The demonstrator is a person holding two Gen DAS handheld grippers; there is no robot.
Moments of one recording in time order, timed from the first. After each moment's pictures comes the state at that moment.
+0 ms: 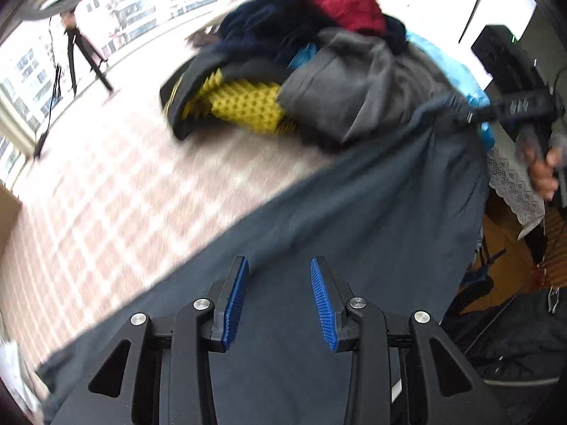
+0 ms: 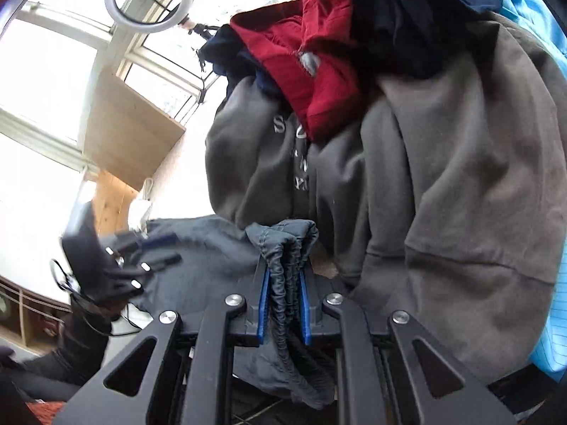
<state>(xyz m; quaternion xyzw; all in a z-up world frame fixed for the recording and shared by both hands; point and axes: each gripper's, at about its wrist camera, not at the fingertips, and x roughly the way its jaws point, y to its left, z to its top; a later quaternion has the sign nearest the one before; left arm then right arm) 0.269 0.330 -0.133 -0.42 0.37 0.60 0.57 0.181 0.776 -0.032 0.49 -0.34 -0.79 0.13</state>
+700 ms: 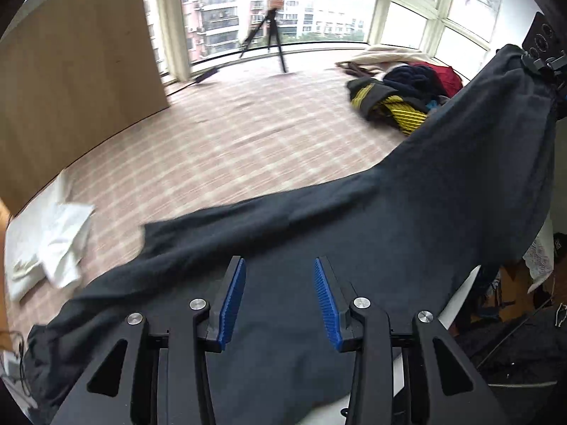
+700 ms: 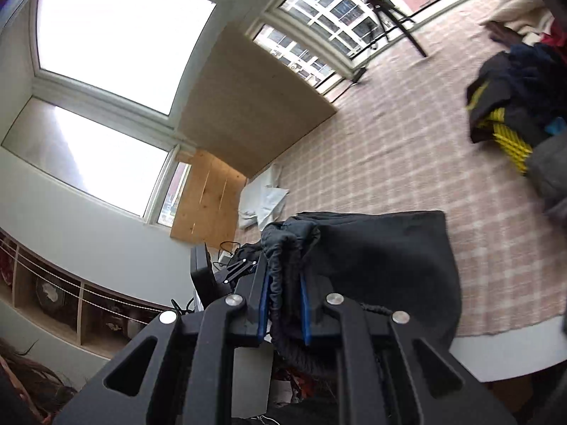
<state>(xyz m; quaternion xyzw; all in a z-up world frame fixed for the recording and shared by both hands) 0.118 0.117 -0.097 -0.42 0.24 0.72 0.50 0.122 0.502 0.127 0.45 -0.36 -0.77 0.28</state>
